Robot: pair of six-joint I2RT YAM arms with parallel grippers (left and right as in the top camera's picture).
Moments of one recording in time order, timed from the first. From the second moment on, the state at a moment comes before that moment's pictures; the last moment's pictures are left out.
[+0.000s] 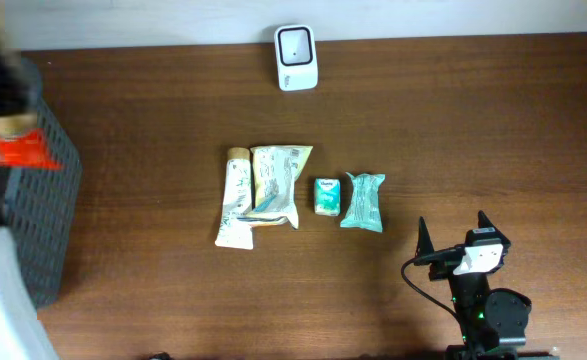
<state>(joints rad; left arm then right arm) 0.32 1.42 1.96 -0.90 0.13 0.16 -0.02 0.01 0.01 -0.07 -0.08 -0.06</state>
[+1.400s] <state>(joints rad) 0.03 1.25 1.34 -0.62 0.01 -0.03 -0.02 0.01 0.01 -0.07 -0.08 -0.06</state>
